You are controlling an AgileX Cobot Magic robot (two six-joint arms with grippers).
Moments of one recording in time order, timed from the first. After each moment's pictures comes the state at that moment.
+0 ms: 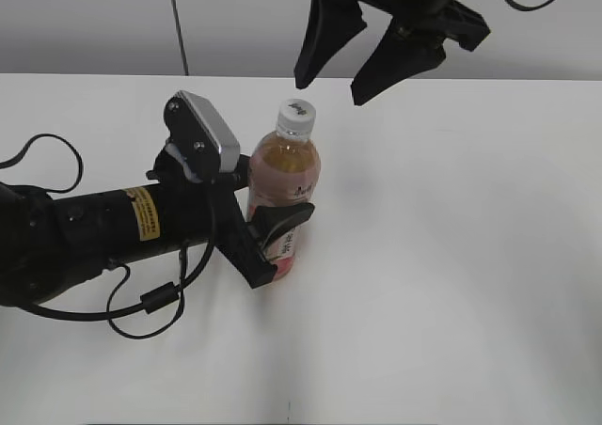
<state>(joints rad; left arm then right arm) -0.52 1.90 -0.66 0.55 -0.90 -0.12 0.54 1.77 -1.69 0.40 1.22 0.16</state>
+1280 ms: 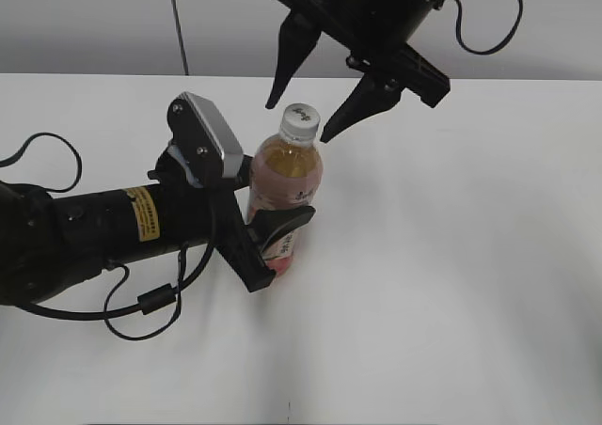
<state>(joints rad) -0.52 1.89 -0.66 0.56 -0.89 -0.08 0.54 1.87 -1.69 0.51 1.20 0.56</state>
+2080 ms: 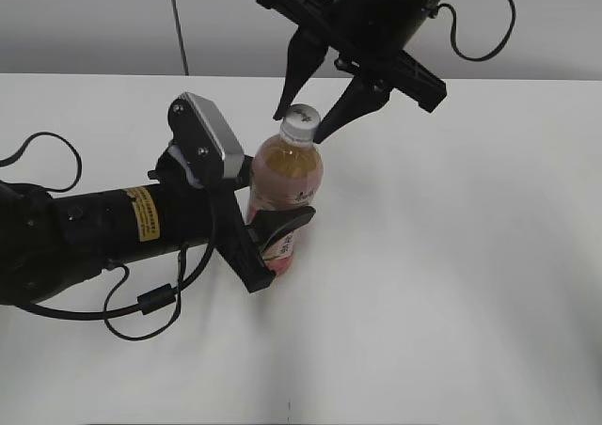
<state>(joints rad) -0.52 1.89 -0.66 0.56 -0.88 -0.07 0.54 1.89 -1.69 0.50 1.19 0.56</state>
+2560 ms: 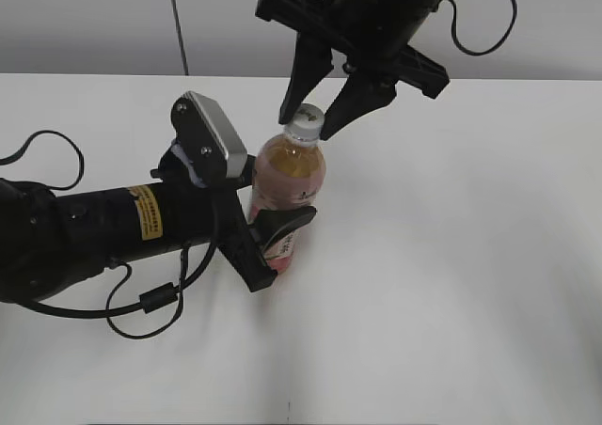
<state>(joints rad) -0.52 1.89 -0.67 0.57 -0.87 -0.07 0.54 1.89 -1.70 0.43 1.20 0.40</state>
